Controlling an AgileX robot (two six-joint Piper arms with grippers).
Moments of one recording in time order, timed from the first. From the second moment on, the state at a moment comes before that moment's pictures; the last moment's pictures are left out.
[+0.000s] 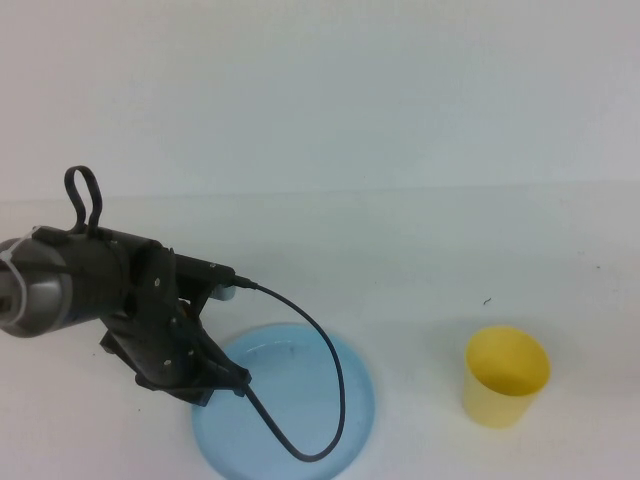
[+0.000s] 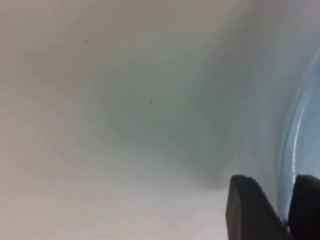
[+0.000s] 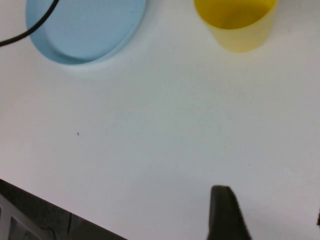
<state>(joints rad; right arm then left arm) -0.02 0.79 -0.75 0.51 1.25 -0.37 -0.36 1.82 -1.05 -0.04 0.67 0.02</state>
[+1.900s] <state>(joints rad) 0.00 1.01 -0.77 0.63 1.01 -0.56 -0.45 1.83 -1.27 -0.18 0.66 0.18</state>
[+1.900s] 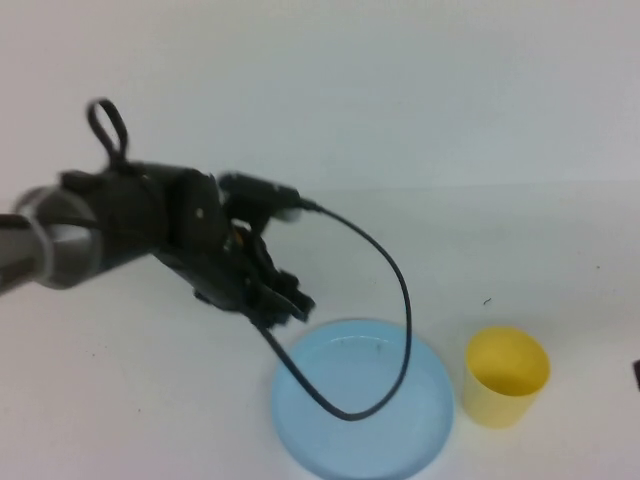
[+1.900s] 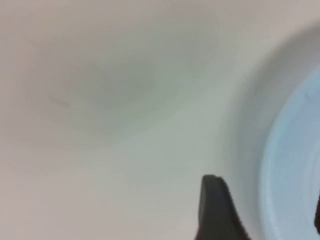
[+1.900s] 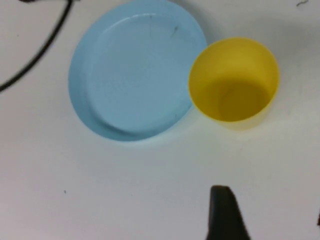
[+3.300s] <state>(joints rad) 0.28 1.85 -1.33 0.20 1.05 -0.35 -0.45 0.46 -0.51 0.24 0.50 0.10</state>
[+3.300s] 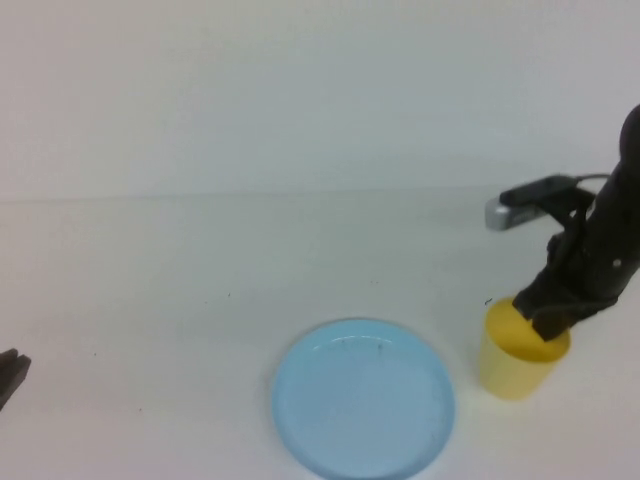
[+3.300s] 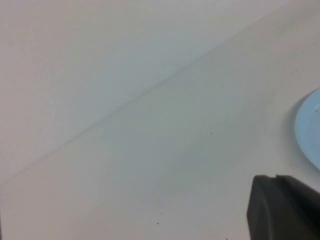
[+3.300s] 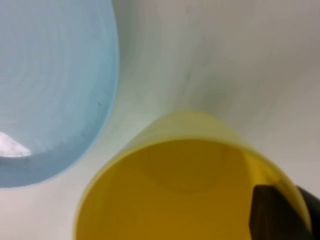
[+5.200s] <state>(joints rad) 0.76 1.66 -1.81 -0.21 1.29 0.16 -0.42 0.38 -0.39 0.40 0.27 0.00</state>
